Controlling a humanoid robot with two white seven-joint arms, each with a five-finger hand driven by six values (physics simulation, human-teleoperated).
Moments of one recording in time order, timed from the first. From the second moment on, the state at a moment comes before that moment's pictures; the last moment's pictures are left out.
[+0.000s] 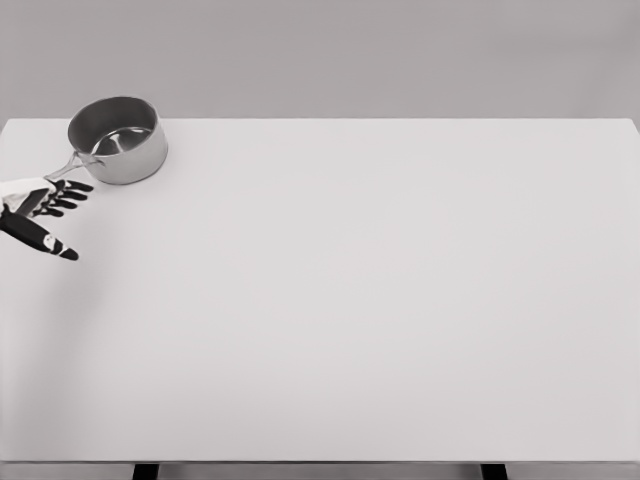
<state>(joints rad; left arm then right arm) -0.55 0.96 -0.55 -1.38 0.27 0.41 -0.61 0.01 0.00 -0.30 0.05 0.25 -0.01 0.09</state>
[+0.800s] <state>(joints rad) -0.62 0.91 -0.55 -1.24 0.12 0.41 -0.61 0.01 0.00 -0.30 0.05 0.25 -0.01 0.09</state>
